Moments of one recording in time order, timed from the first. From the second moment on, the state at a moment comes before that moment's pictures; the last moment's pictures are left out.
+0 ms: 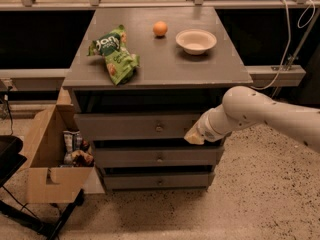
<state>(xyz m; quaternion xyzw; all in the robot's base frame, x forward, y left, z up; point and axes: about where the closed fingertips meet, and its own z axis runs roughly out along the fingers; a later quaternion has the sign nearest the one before) 0.597 -0.107 0.634 -0.52 0.81 0.12 0.26</state>
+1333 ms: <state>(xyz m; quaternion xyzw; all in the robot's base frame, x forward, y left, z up) 0.596 -0.103 0.631 -0.52 0.80 0.12 0.25</state>
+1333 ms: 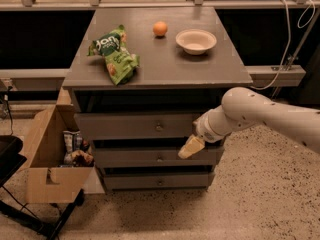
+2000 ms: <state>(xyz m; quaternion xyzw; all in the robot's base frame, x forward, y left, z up) 0.513 -0.116 0.663 -0.59 0.78 0.09 0.18</state>
